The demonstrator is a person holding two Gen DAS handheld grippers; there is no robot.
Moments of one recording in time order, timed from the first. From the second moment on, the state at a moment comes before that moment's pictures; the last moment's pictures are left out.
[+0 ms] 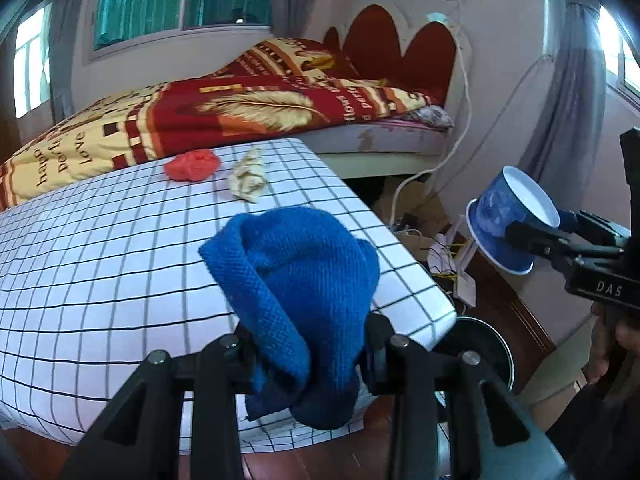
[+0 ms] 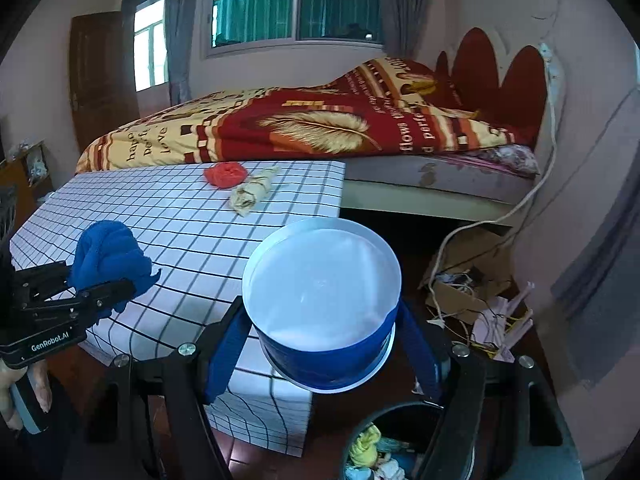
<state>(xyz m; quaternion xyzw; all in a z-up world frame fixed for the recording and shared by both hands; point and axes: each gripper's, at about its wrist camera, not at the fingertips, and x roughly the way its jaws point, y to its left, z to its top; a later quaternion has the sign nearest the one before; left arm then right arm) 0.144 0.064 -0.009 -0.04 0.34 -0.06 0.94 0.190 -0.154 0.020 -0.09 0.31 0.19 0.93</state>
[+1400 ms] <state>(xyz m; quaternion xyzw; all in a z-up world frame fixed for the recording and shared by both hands) 0.151 -0.140 -0.087 0.03 0.41 -0.27 0.87 0.137 -0.353 -0.080 -0.02 0.39 0.04 0.92</state>
